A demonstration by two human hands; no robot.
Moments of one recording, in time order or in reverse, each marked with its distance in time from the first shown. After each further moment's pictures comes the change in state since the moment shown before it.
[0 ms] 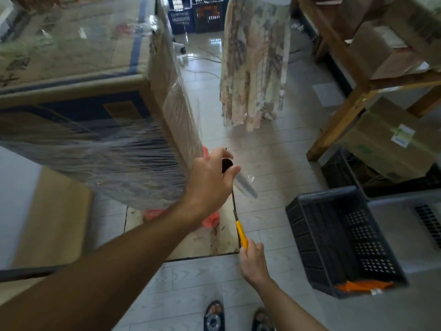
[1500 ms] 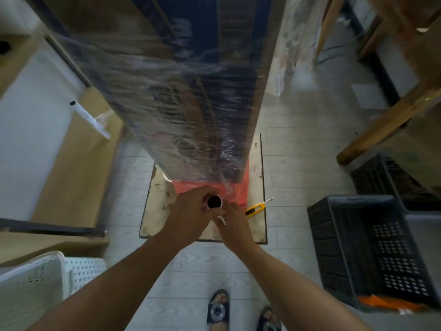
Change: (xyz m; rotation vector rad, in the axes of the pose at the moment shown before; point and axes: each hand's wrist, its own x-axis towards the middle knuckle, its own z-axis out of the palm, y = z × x) left_hand -0.101 -0.178 0.008 -0.151 -0.079 -0.189; right_hand 0.020 -0.092 0.095 0.035 0.008 -0.605
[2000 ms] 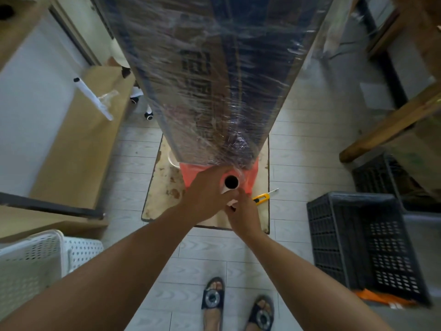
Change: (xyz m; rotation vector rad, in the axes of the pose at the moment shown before) left_hand 0.018 -0.017 0.011 0.026 0.015 0.229; right_hand 0.001 0.007 0.005 -0.027 0.030 0.192
